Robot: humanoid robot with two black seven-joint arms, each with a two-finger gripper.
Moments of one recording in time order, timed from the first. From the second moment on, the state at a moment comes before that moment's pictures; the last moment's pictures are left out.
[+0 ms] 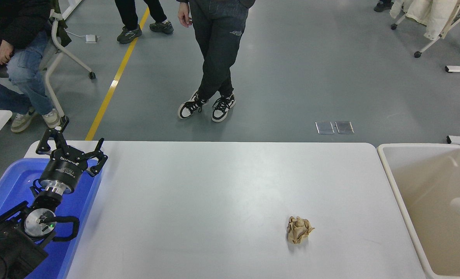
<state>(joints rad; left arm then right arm) -0.54 0.41 -0.75 -0.43 -0.19 -0.70 -0.47 0.53 -0.46 -0.06 -0.04 -0.24 0.02 0.26</state>
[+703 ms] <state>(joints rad) -0.54 0.41 -0.75 -0.43 -0.19 -0.70 -0.47 0.58 -0.51 0.20 0.01 -0.16 0.02 0.25</state>
